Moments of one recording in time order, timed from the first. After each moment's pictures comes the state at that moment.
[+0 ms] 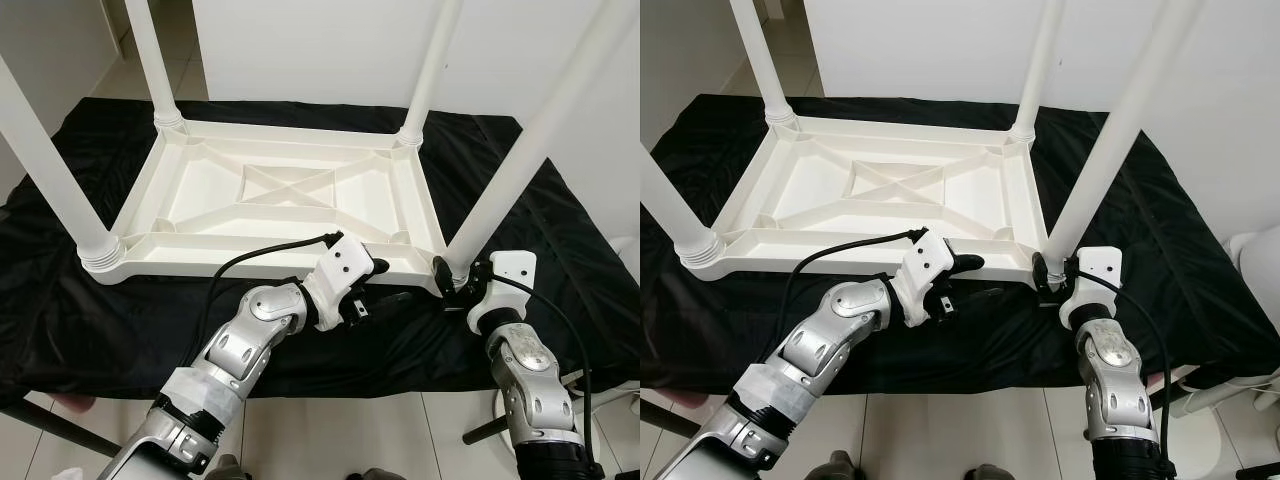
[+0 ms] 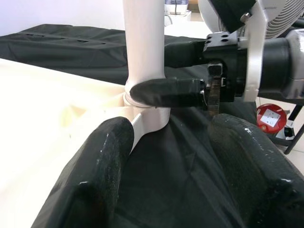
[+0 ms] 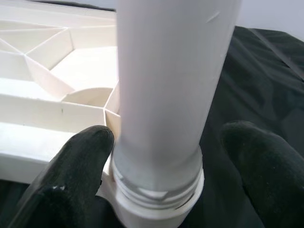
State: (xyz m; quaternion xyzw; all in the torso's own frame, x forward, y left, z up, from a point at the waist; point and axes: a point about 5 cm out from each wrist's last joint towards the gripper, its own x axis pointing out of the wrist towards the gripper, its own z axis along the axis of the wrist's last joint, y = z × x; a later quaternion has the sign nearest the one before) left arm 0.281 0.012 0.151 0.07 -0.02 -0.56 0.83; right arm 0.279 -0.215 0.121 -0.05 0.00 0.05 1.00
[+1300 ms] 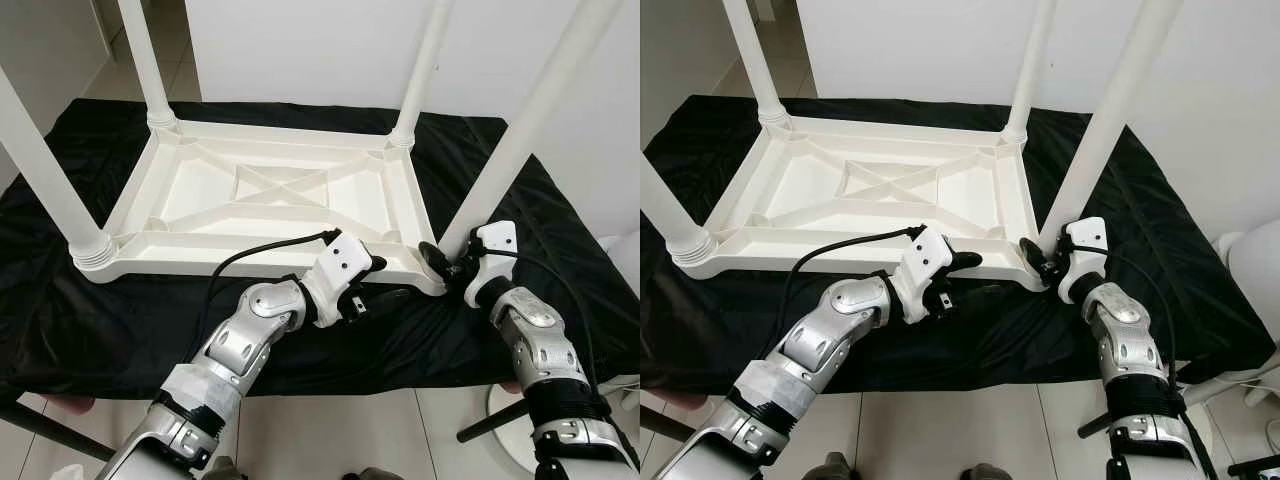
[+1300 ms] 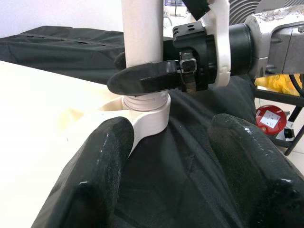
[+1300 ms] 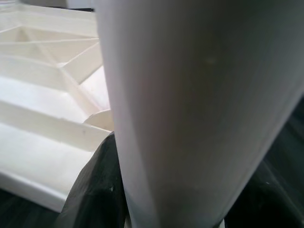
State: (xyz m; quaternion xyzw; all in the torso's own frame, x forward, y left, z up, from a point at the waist) left arm 0.284 0.016 0.149 0.07 -0.02 -0.55 0.83; right arm 0.320 -0.216 0.123 -0.04 0.01 0.15 0.99
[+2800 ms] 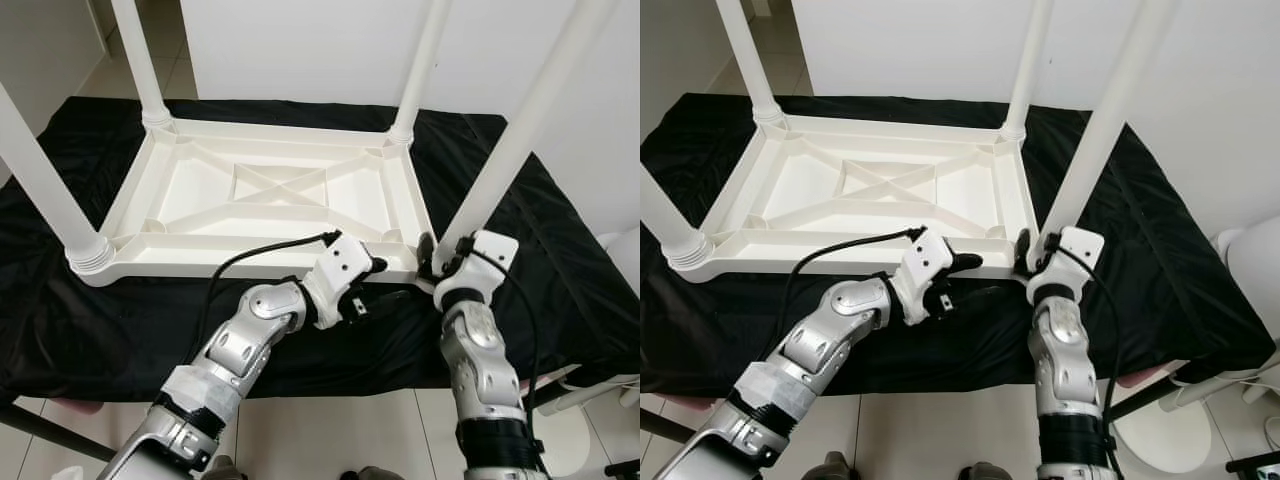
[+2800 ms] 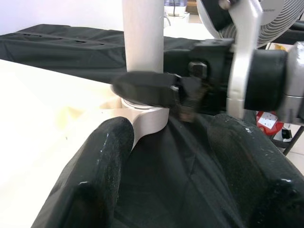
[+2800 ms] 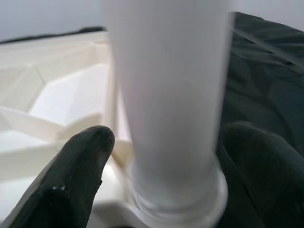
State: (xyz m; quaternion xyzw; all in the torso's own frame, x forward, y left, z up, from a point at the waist) left arm 0.282 0.016 0.149 0.07 -0.02 -0.56 0.83; right arm 0.284 -0.182 0.120 0.06 -0.01 -0.06 1.00
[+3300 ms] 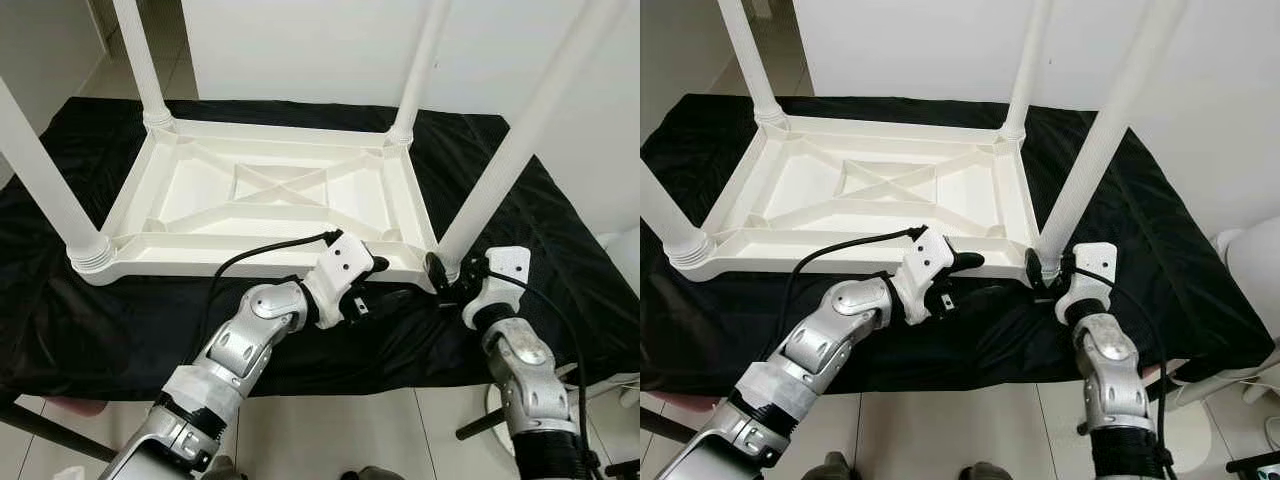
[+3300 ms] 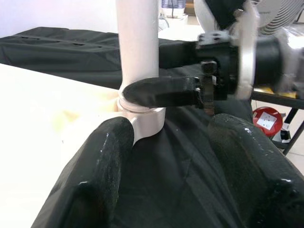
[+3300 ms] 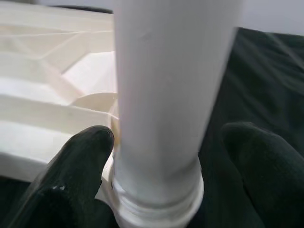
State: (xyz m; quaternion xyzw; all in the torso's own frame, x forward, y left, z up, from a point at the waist) left arm 0.282 0.014 0.150 0.06 -0.02 -0.56 0.83; right arm 0.293 -0.216 0.122 -0.05 0.00 0.11 0.99
